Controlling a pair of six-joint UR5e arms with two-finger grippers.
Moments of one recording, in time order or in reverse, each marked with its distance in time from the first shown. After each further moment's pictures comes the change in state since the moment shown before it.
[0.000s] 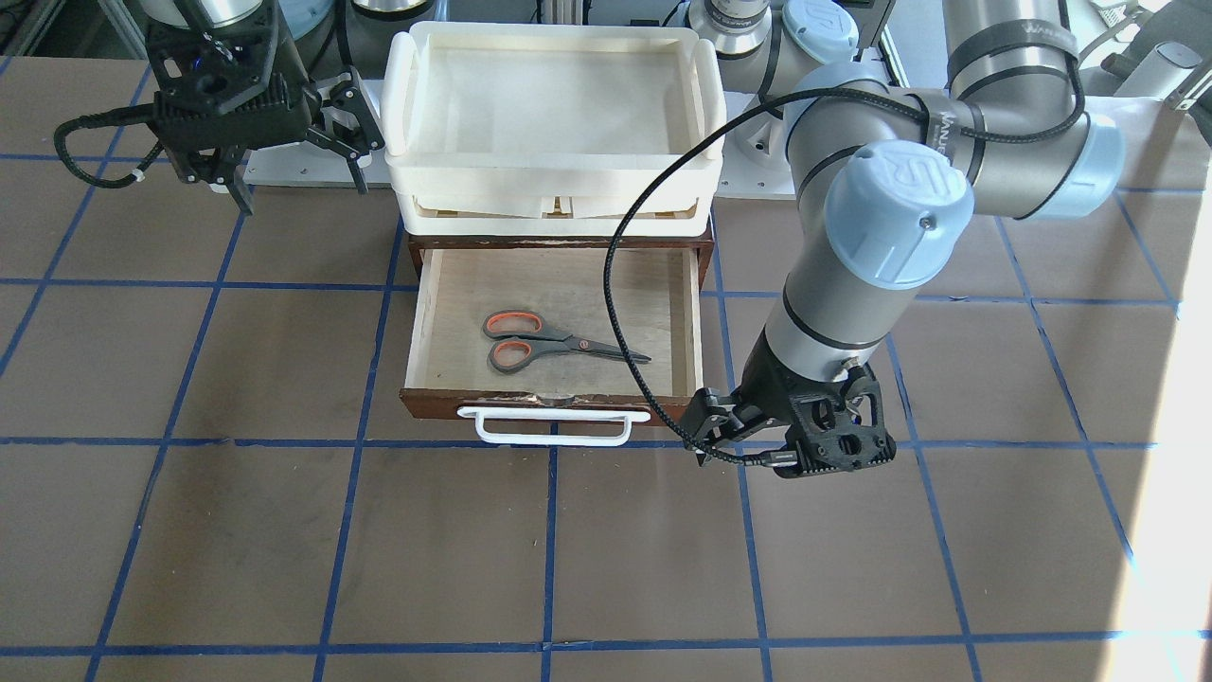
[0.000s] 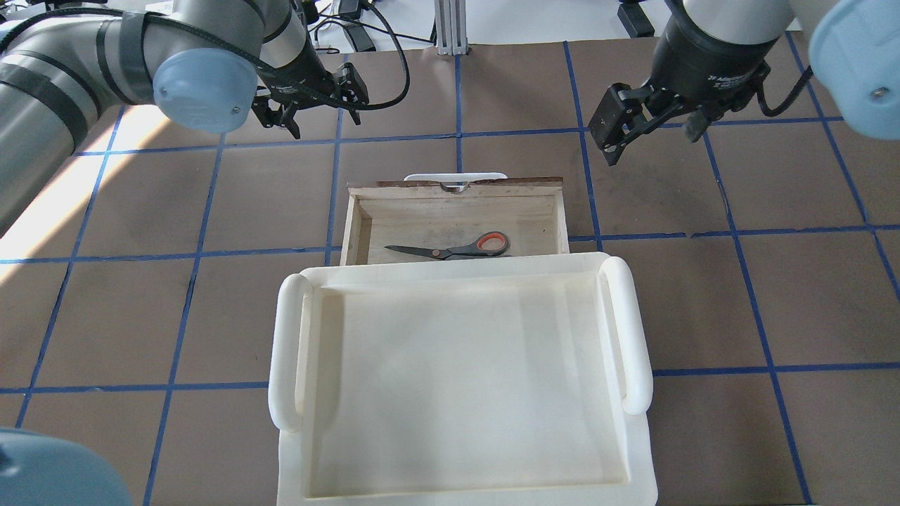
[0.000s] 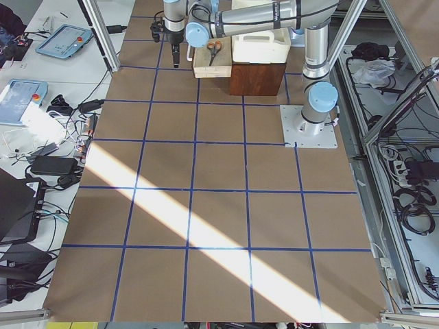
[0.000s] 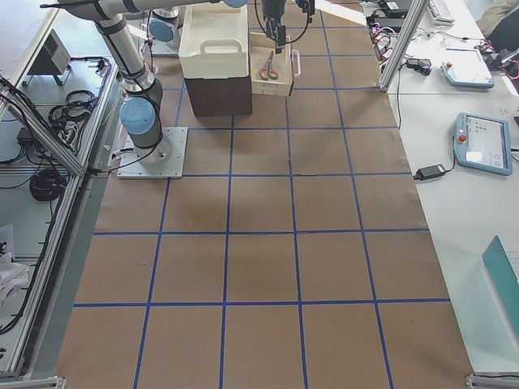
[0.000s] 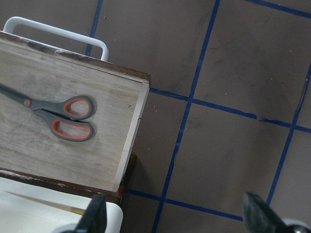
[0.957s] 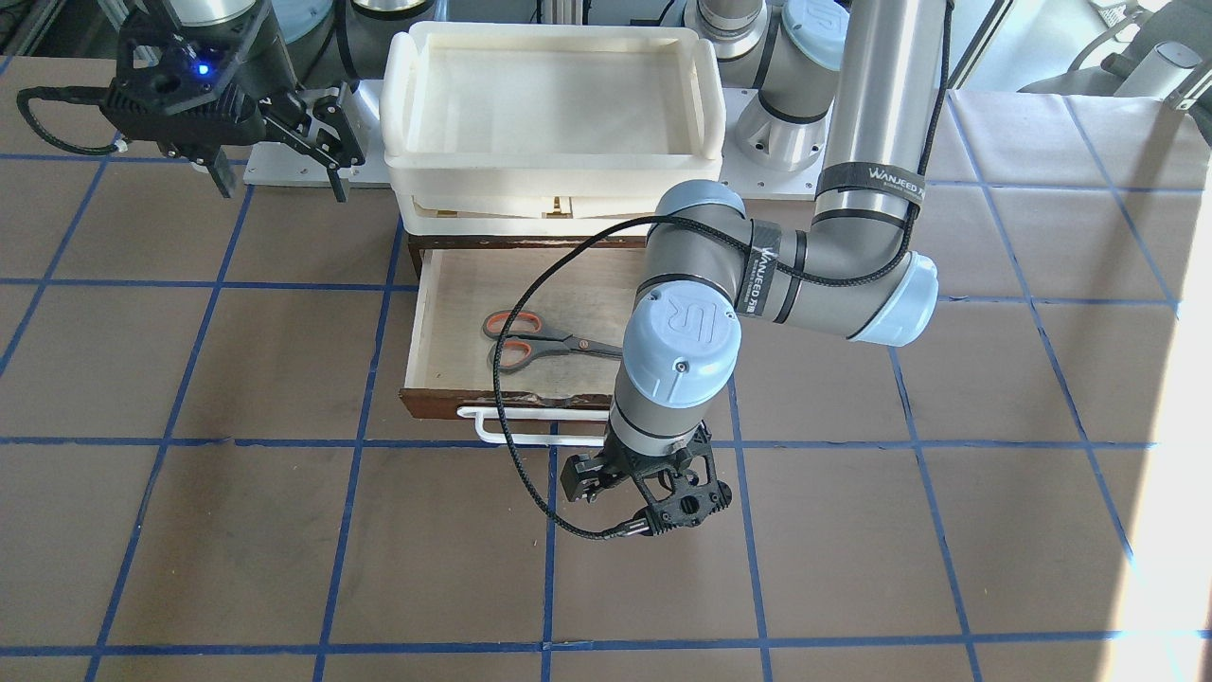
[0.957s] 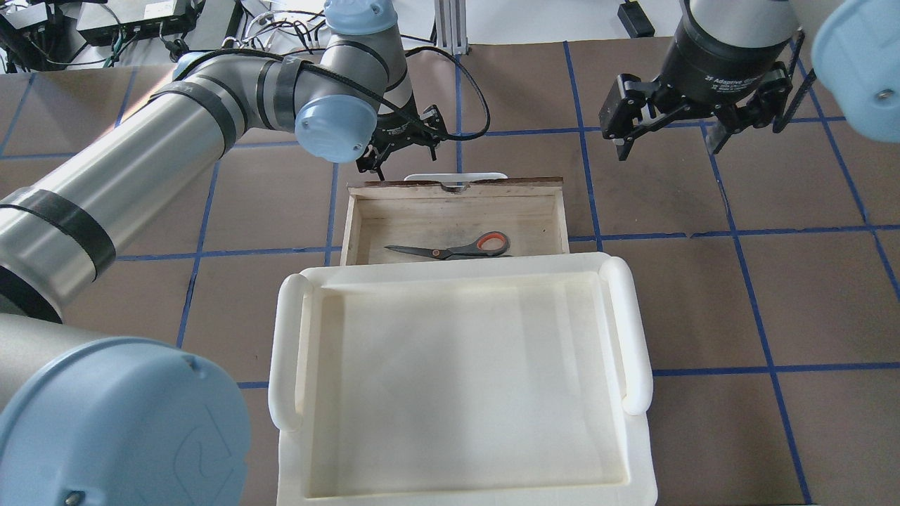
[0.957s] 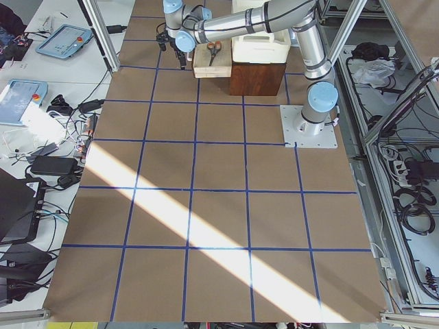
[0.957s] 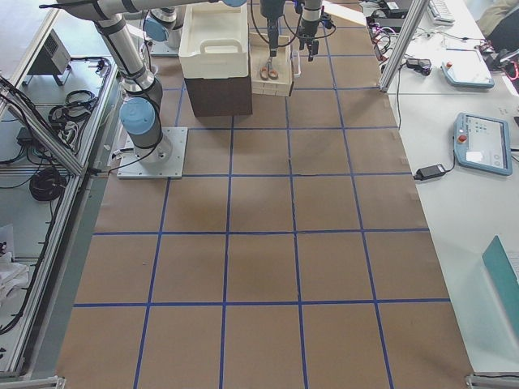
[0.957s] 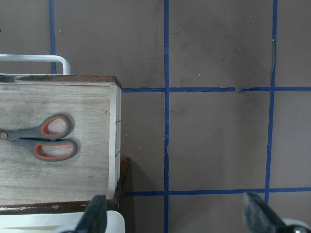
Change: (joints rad) left arm -0.139 -0.182 0.051 -0.005 0.015 -0.290; right arm 0.001 -0.004 0.002 0.013 -0.051 0.181
